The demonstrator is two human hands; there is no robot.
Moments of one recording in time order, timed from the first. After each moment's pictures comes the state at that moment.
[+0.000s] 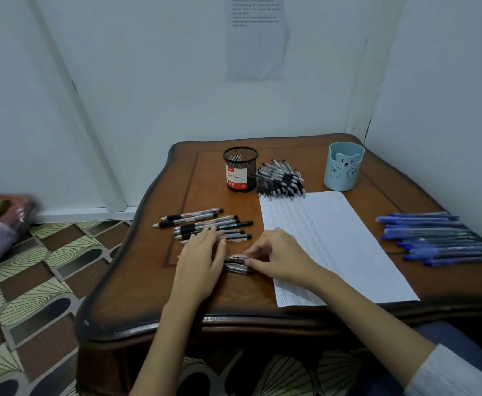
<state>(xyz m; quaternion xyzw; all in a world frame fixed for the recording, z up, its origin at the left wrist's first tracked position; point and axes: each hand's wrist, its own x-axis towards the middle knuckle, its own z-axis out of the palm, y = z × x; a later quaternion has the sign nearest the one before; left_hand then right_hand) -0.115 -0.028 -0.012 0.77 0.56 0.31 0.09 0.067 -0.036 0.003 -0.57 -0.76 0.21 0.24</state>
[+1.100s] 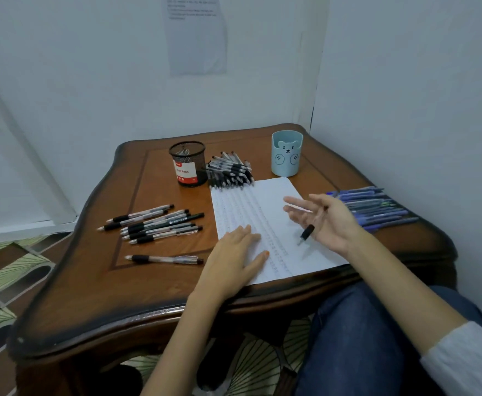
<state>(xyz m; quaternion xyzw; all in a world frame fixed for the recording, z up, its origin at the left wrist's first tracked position) -0.010 -0.057 -0.019 0.89 0.40 0.19 0.15 0.199 -0.082 0.035 -0.43 -0.22 0.62 0.62</state>
